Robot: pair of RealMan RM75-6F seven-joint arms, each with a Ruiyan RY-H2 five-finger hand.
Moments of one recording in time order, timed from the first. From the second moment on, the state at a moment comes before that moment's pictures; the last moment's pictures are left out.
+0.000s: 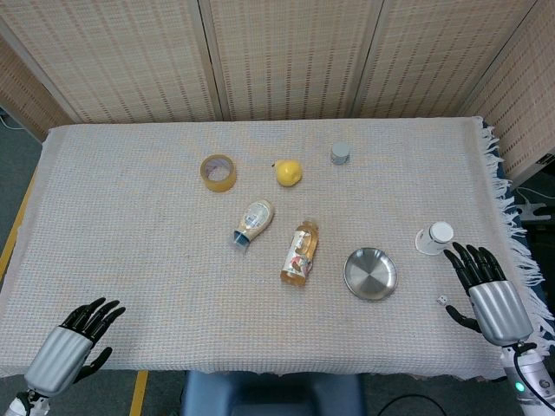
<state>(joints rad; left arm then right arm) -0.09 -1.18 0.14 -1.49 1.88 1.59 0.12 0.12 -1.12 -0.01 -1.58 -1.62 1.48 -0.09</state>
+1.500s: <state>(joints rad) -0.08 -1.13 0.13 -1.51 1.87 1.65 -0.03 0.19 -1.14 0.02 -1.51 -1.50 1.26 -0.27</state>
